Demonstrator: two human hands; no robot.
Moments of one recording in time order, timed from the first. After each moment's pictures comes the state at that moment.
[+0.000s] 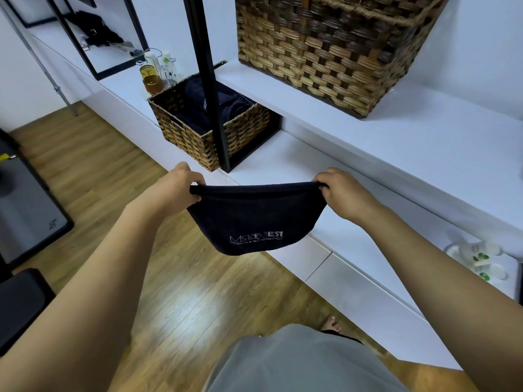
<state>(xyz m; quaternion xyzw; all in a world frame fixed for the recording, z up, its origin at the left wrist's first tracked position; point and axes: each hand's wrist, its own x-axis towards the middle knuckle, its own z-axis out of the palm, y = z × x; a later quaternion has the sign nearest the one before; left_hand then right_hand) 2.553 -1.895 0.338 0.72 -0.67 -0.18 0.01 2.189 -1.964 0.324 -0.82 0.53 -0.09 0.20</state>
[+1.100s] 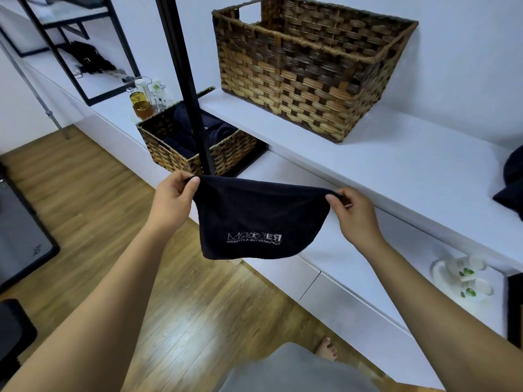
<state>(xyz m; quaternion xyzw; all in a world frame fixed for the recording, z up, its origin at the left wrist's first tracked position) 2.504 -1.911 0.340 0.68 -0.51 -0.25 0.46 2.141 -1.959 0.314 -0.65 0.59 -0.37 0.29</state>
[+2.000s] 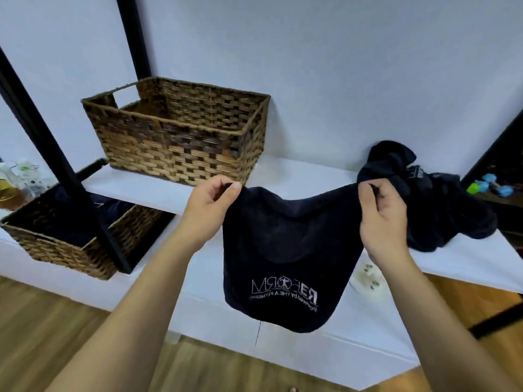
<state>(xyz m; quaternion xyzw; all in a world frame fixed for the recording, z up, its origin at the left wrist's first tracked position) 2.298 -1.979 0.468 0.41 -0.63 -0.47 0.46 2.025 -1.897 0.464 -0.49 0.59 -0.62 0.14</state>
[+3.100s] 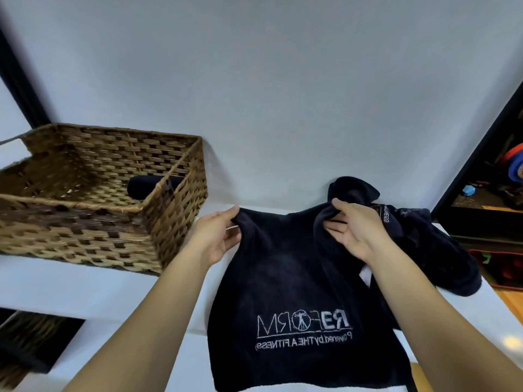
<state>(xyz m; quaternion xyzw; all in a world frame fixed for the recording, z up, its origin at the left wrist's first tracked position) 2.111 -2.137 0.448 0.46 -0.35 -0.71 0.40 1.863 -2.038 0.473 -0.17 0.58 -0.65 0.46</state>
